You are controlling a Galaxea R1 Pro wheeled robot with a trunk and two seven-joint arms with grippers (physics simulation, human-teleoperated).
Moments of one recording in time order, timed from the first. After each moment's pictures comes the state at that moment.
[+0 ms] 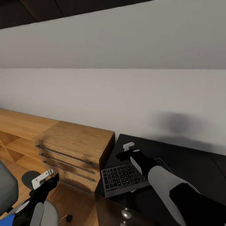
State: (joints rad) left arm -0.08 -0.10 0.31 -1.59 0.29 0.45 0.24; right arm -0.97 0.14 0.40 -0.31 -0.16 0.31 0.11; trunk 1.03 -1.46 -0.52
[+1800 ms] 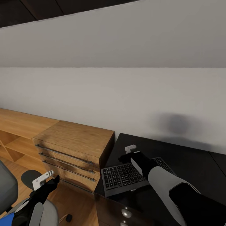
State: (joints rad) left arm -0.08 -0.10 0.32 -1.59 0.31 0.51 0.24; right arm -0.97 0.14 0.40 -0.28 -0.16 0.36 0.06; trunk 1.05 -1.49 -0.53
